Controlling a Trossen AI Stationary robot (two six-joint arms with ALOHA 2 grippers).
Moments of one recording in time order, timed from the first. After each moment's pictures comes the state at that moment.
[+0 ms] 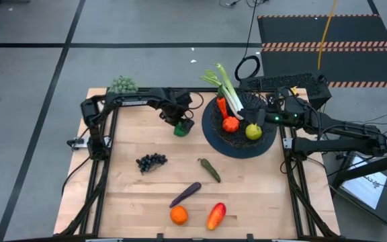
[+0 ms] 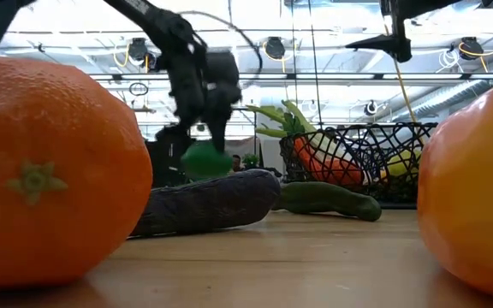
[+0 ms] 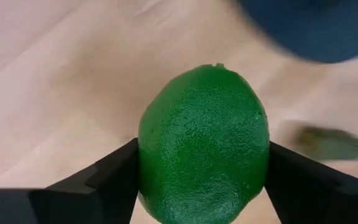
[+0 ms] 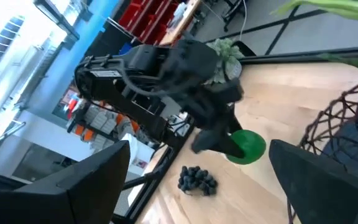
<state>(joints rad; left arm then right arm) 0.42 1.86 1.38 -0.82 0.34 -0.54 -0.23 0.72 0.71 -0.17 0.05 0.95</state>
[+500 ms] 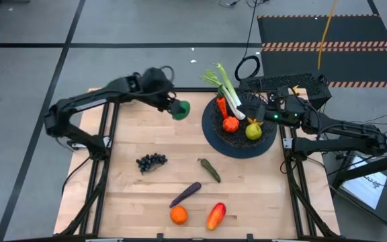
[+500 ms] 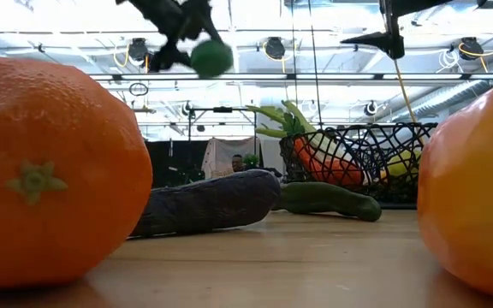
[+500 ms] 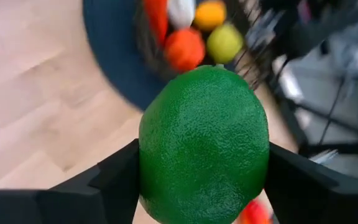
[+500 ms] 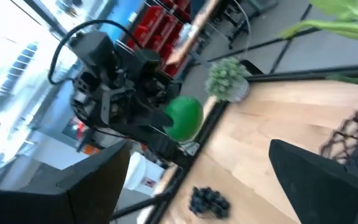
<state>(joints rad) 0.43 1.43 1.39 -0.71 0.32 -0.70 -0.23 0.74 0.71 -0.09 0.11 0.98</state>
